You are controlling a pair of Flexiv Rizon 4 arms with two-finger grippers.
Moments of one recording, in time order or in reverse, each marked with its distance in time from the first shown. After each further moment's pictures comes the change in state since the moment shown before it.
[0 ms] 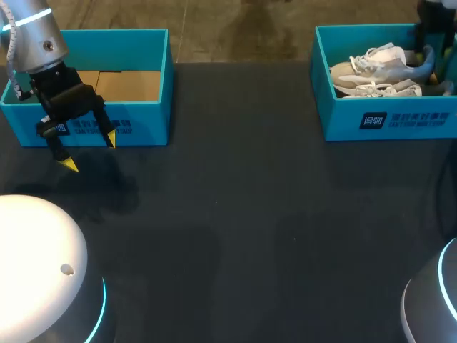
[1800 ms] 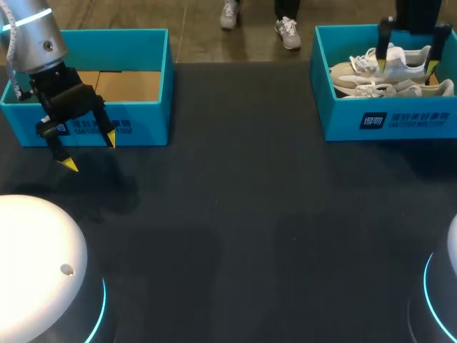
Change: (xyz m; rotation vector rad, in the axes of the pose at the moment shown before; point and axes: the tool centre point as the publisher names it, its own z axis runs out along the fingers) left arm 0.000 0.000 0.000 0.000 0.000 0.000; right arm 0.138 -0.227 -0.181 0.162 0.175 0.135
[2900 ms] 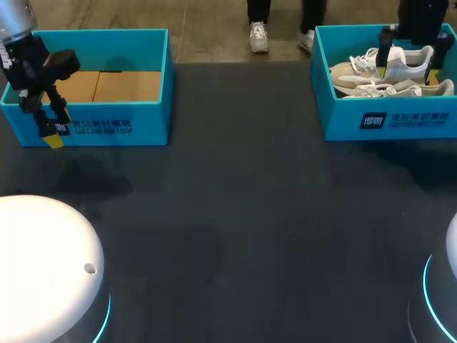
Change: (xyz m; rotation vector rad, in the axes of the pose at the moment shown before) left arm 0.032 0.017 -0.068 -0.100 -0.088 -0.873; right arm 0.001 -0.019 0.002 -0.093 0.014 0.002
